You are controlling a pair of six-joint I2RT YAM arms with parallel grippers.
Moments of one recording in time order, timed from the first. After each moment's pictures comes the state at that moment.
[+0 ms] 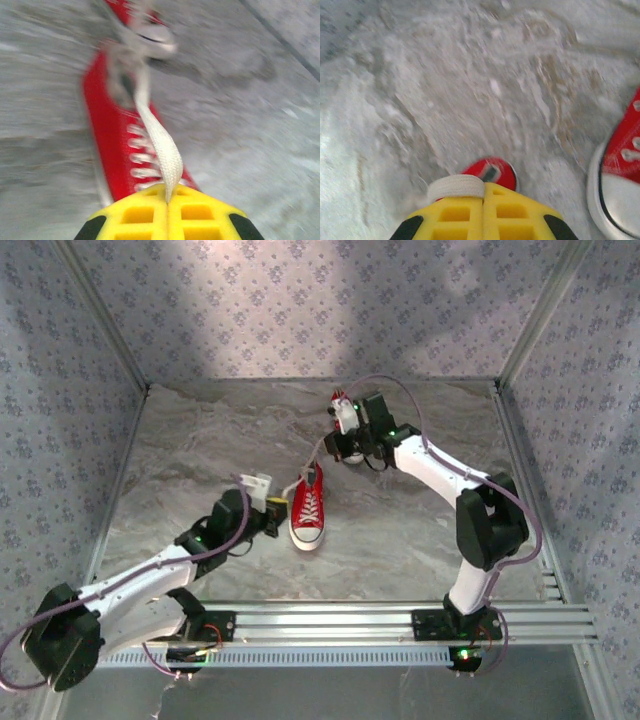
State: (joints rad) left arm -0.78 1.00 0.44 0.10 0.03 -0.43; right arm 0.52 1.77 1.41 -0.31 -0.36 0.08
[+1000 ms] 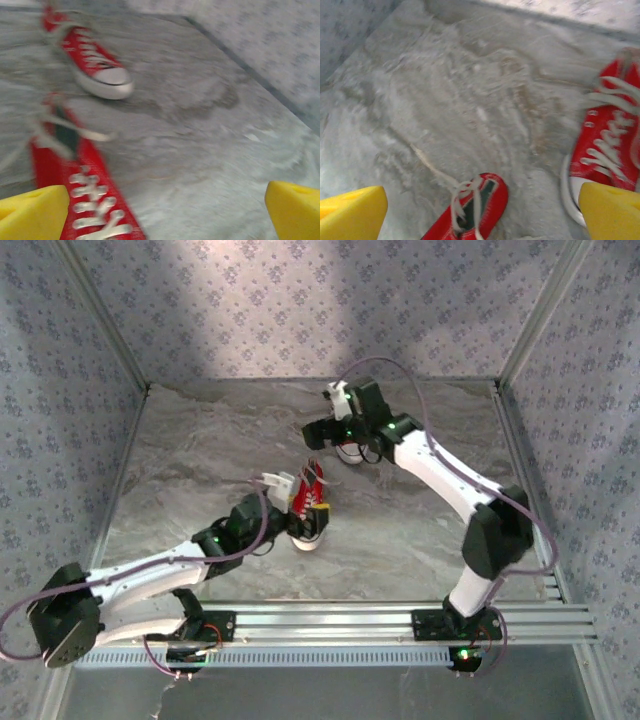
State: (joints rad) left arm -0.91 1.03 0.52 0.18 -0.15 -0.46; right arm 0.57 1.64 1.45 -0.43 -0.11 0.16
